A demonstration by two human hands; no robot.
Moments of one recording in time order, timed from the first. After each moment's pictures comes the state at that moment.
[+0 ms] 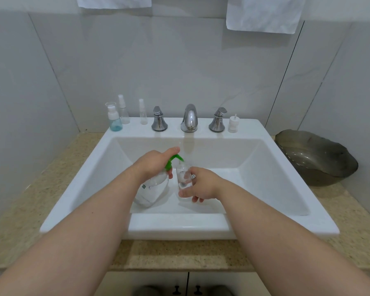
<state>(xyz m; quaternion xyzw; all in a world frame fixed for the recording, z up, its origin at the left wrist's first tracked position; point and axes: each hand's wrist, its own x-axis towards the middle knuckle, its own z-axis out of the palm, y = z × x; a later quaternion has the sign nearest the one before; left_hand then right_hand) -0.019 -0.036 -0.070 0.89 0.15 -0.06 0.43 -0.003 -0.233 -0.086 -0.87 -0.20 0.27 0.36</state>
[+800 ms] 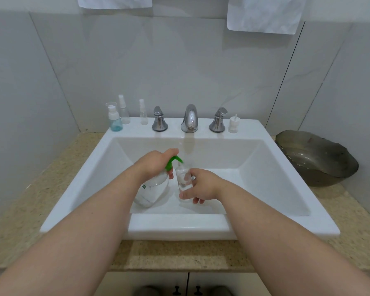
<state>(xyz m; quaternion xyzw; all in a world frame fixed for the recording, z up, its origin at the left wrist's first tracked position) -0.020 -0.036 -0.069 0.89 0.13 -0.06 0.42 -0.001 -0.234 -0.087 -0.87 -0.21 0.28 0.34</state>
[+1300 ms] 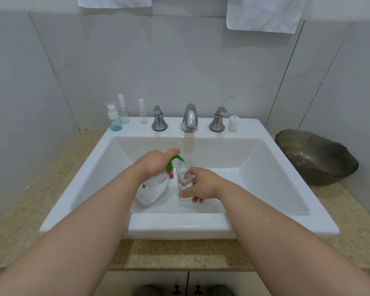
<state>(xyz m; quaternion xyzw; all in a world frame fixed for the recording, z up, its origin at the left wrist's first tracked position) -0.021 -0.041 -0.064 0.89 0.14 -0.06 0.43 0.000 -0.233 -0.089 -0.88 -0.21 0.27 0.34</state>
